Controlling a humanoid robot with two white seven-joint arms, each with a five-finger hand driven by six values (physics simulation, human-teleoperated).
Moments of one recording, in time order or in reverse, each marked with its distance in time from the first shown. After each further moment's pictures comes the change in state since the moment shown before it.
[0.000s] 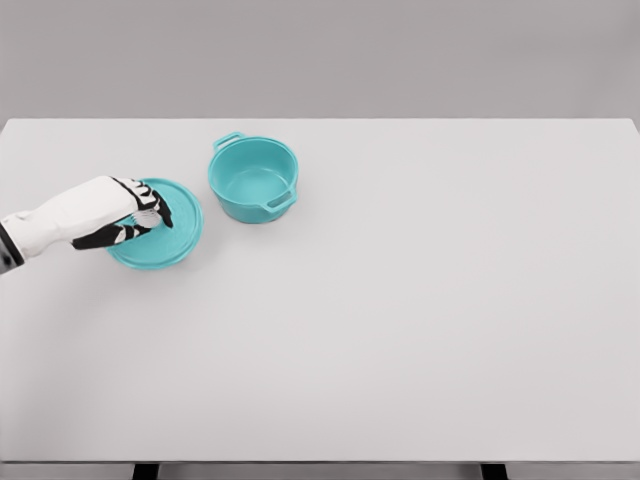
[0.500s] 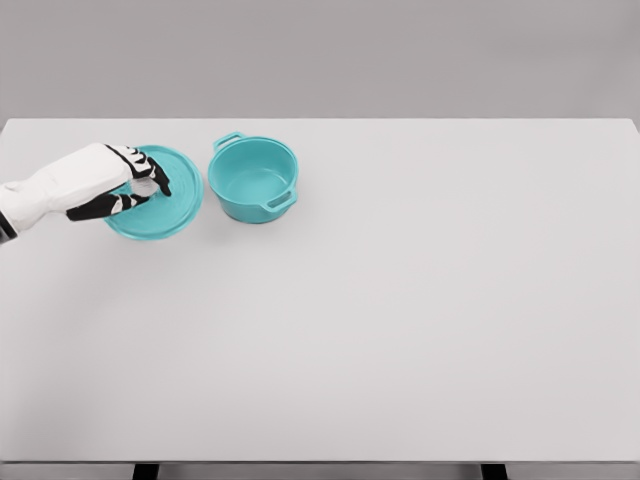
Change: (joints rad) left arm -0.067 -0.003 0.000 0.003 0.039 0.000 0.000; right arm 0.000 0.000 0.000 0.000 0.000 0.000 0.000
